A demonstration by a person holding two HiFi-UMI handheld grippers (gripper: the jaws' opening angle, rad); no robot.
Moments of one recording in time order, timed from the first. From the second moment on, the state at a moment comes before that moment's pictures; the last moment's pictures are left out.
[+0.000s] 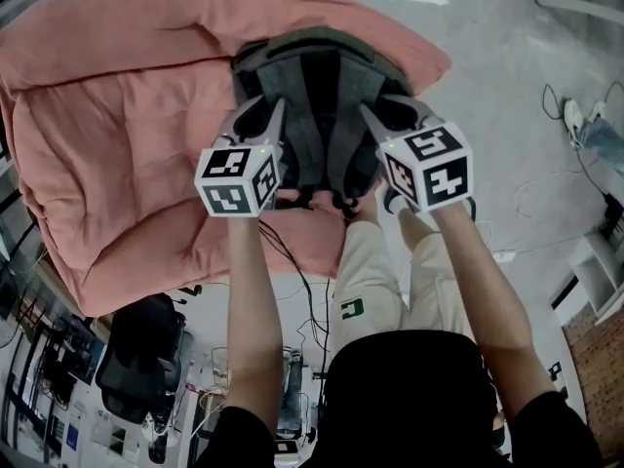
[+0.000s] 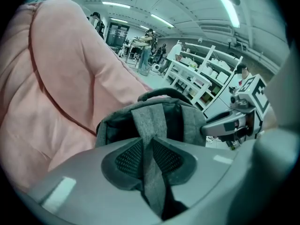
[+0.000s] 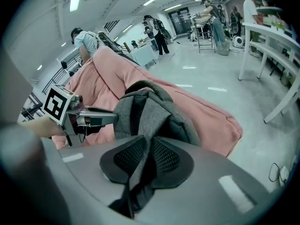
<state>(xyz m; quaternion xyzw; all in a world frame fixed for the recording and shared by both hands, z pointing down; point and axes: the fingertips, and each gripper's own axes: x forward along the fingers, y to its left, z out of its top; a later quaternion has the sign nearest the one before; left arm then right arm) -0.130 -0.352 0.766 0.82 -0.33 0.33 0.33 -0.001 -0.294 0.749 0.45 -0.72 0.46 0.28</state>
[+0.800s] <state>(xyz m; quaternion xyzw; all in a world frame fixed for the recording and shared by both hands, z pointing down) -0.123 -0.325 0.706 0.82 -0.32 0.30 0.36 0.001 -0.277 0.693 0.44 -0.73 0.44 0.28</state>
